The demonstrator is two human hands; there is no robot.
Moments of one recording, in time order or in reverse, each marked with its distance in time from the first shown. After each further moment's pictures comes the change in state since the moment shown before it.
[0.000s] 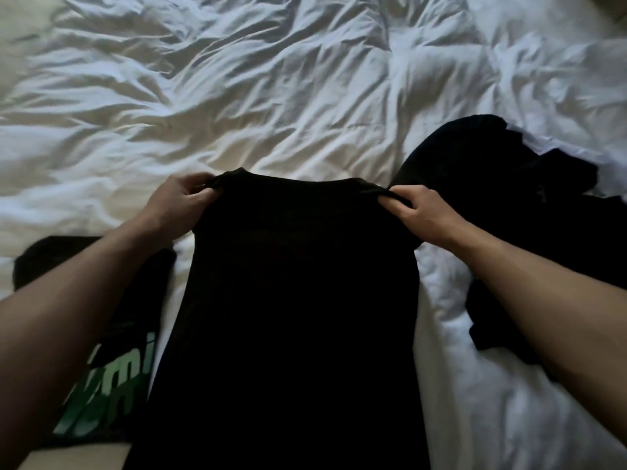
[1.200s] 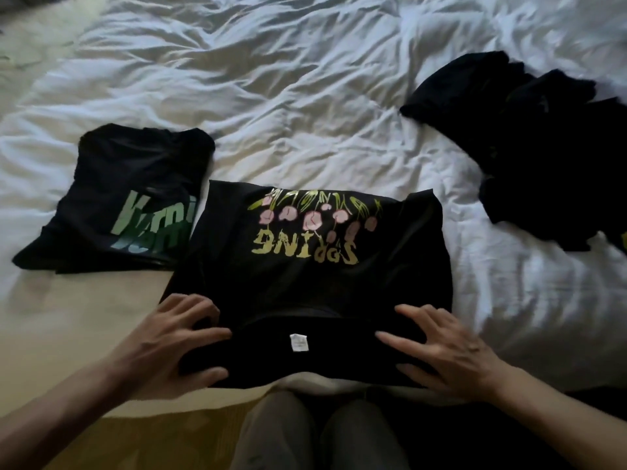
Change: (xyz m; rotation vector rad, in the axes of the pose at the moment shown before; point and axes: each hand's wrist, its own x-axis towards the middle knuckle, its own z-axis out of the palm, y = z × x) left_hand -0.371 -0.186 0.044 0.861 -0.225 0.744; right_hand -0.358 0.098 0.199 -0.700 0.016 -0.757
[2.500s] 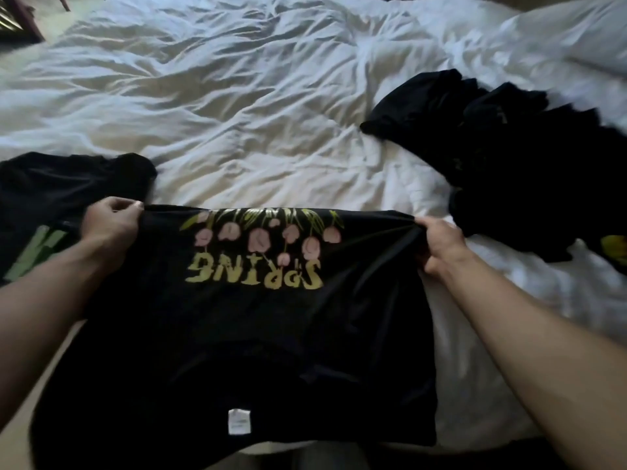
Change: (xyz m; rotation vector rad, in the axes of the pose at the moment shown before) left_hand 0.179 -0.130 0.008 -0.558 0.587 -1.239; right_hand 0.104 0.169 0.016 1.513 0.783 1.518
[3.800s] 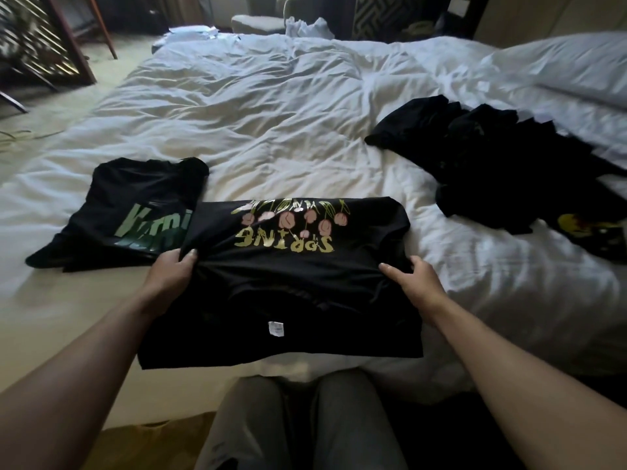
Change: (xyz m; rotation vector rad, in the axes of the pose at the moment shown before) left_hand -0.130 -0.059 -0.067 0.142 -0.286 0.094; right_hand -0.145 0.075 -0.049 -0.681 -0.155 -0.322
